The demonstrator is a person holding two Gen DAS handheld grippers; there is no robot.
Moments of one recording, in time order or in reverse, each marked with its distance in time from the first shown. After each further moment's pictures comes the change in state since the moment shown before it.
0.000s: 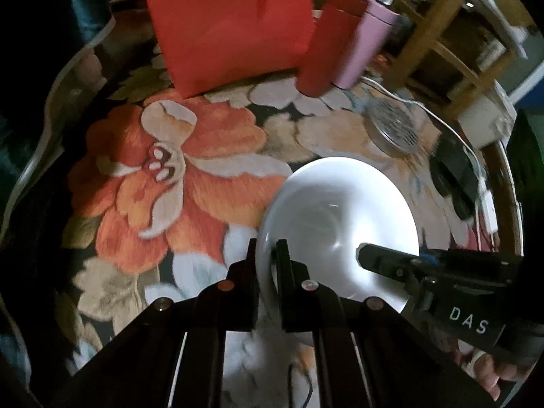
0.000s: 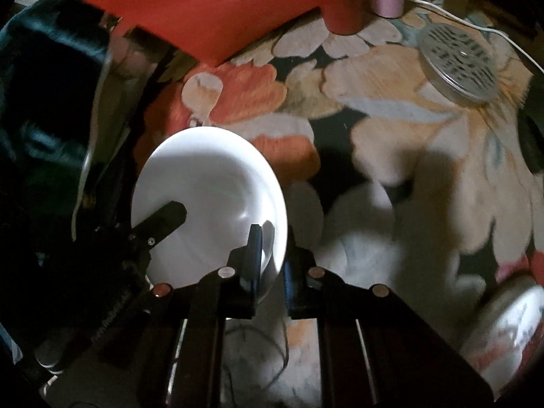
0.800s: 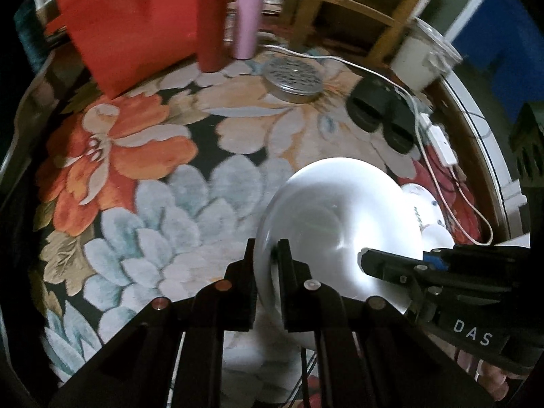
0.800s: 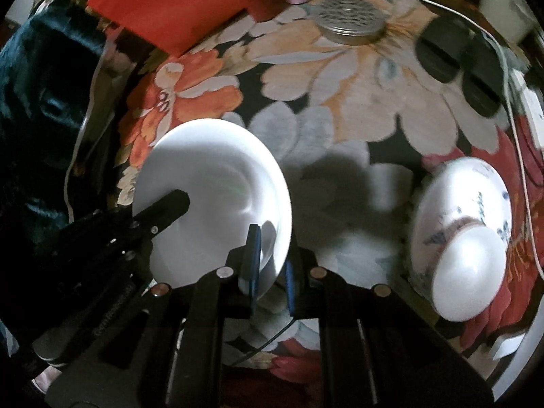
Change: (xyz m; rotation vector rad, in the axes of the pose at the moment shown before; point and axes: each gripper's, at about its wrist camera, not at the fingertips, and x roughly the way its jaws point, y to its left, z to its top) left arm -0.029 -0.129 -0.097 0.201 0.004 -0.093; right arm -0.078 -0.078 -0.131 0.111 -0.066 -0.083
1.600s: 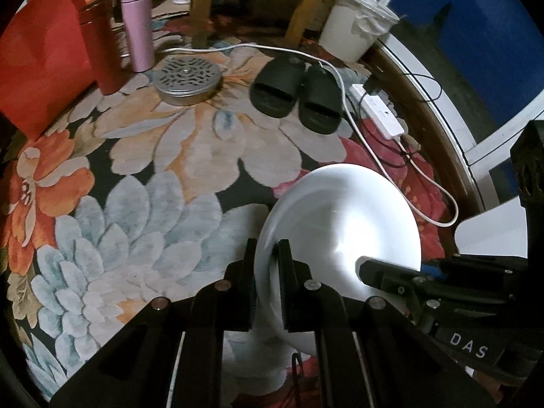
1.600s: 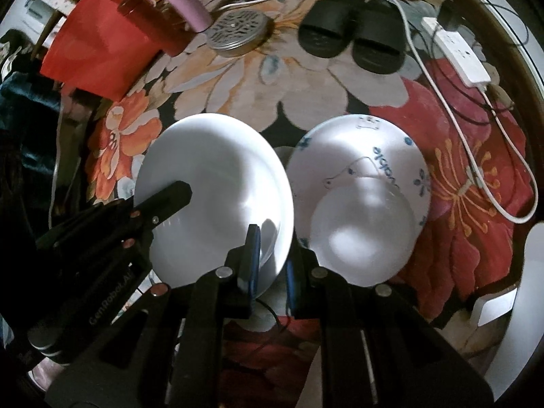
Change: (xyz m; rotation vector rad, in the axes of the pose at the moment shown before) left arm 0.032 -0.130 0.010 0.158 0.032 -0.126; right arm -0.049 -0.116 -0.039 0.196 -0.064 -0.071
